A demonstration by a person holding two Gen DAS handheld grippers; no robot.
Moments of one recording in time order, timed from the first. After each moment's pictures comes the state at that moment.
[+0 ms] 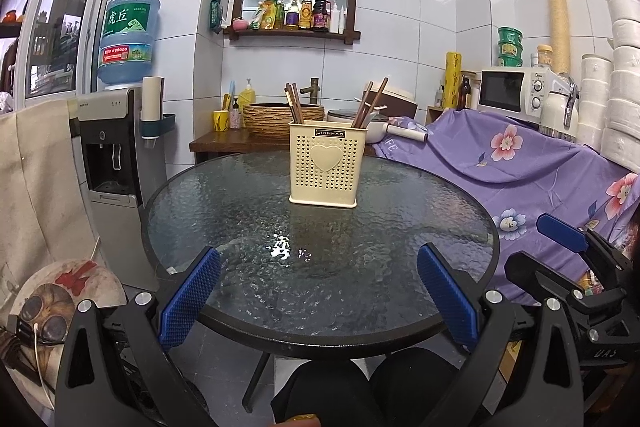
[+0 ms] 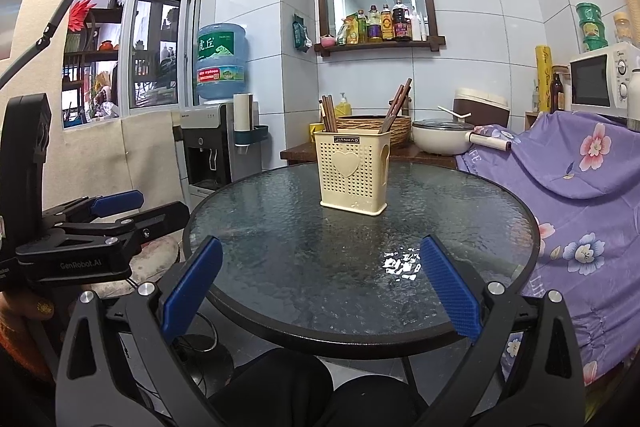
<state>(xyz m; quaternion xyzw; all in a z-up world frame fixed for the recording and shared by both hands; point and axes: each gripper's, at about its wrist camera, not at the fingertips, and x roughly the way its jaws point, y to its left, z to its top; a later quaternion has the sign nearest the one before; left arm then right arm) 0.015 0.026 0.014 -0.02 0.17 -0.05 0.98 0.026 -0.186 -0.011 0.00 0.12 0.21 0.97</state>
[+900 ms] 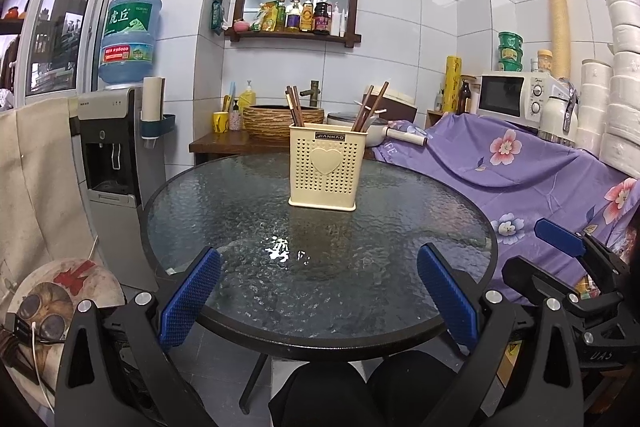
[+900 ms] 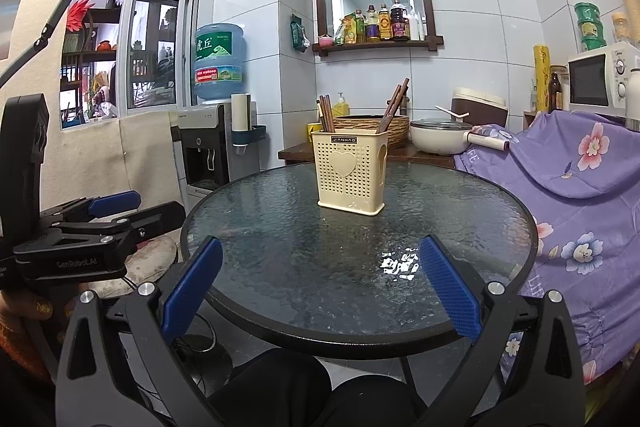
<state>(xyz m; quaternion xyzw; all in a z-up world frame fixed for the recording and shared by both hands) 0.012 0.029 0.013 -0.03 0.16 -0.06 0.99 0.029 -0.190 -0.006 0.00 0.12 0.21 0.97</state>
